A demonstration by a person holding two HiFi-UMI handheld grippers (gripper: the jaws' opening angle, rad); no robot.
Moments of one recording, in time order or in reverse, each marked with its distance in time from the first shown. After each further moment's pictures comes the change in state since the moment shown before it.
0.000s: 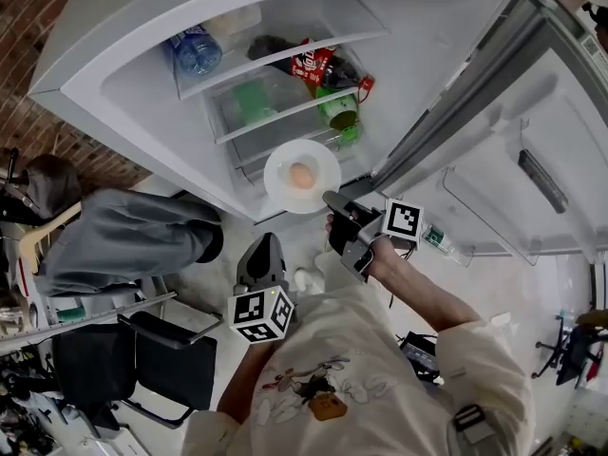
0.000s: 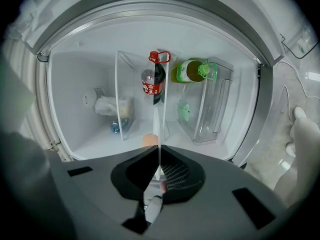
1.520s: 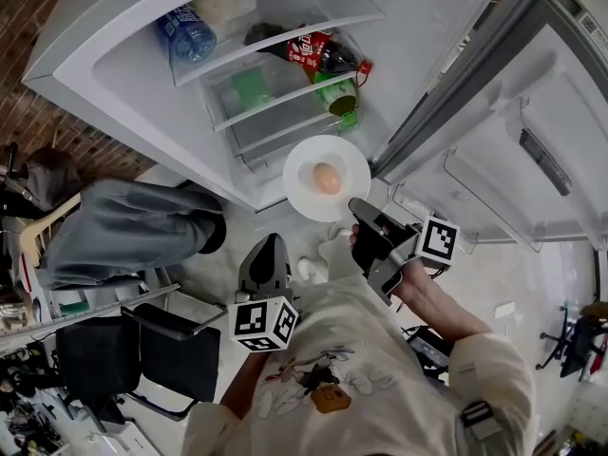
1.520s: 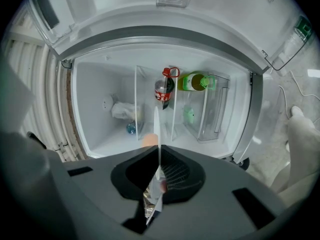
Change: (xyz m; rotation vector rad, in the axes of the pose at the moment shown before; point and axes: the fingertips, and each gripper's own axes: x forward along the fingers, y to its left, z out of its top) left arm -0.034 -0.027 0.008 0.017 -0.038 -0.055; right arm -0.074 0.042 -0.018 -0.001 -0.072 0.050
